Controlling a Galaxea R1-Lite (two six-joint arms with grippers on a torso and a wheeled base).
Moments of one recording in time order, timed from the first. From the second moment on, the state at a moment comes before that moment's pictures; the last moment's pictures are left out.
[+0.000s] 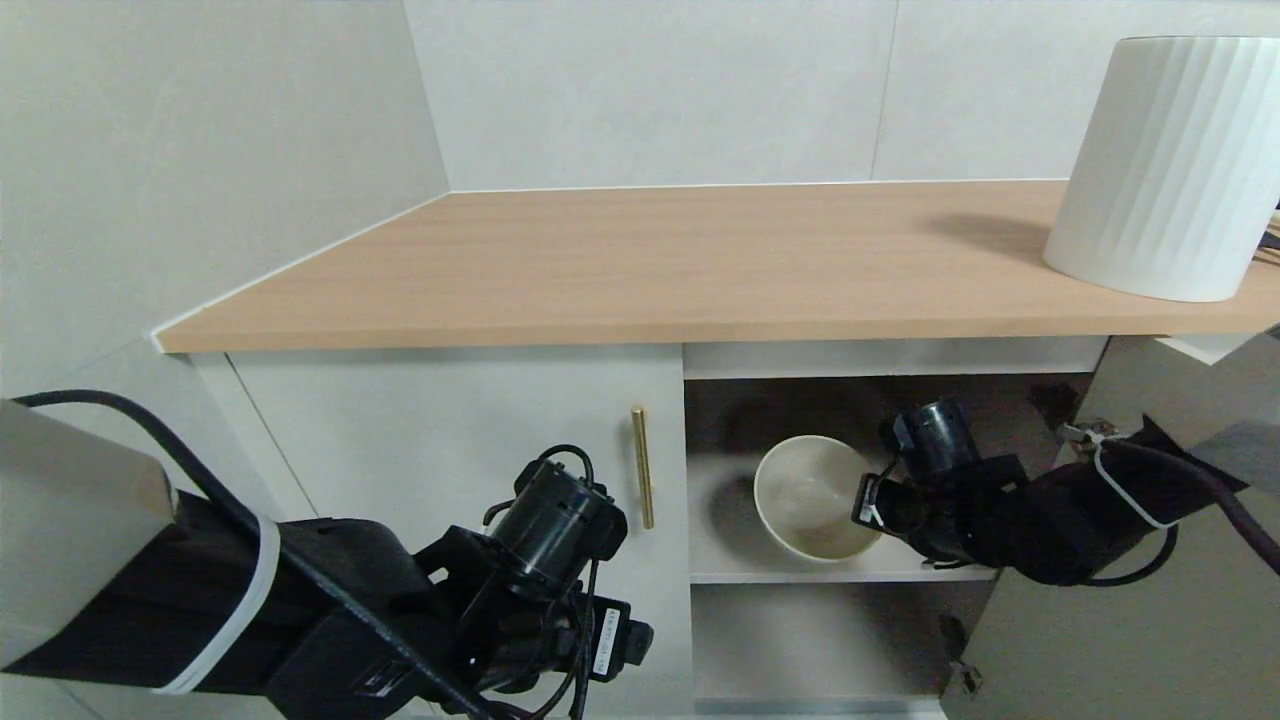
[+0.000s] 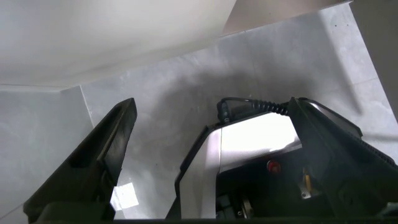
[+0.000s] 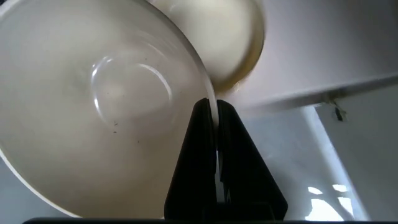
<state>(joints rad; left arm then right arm) -0.72 1.89 -0.82 -0.07 0.22 -0.41 0.44 2.09 -0.95 -0.38 -0.30 0.66</state>
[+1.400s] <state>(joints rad) -0.71 1.89 -0.82 -0.07 0.22 -0.41 0.32 2.28 -1.06 -0.45 -0.32 0.70</state>
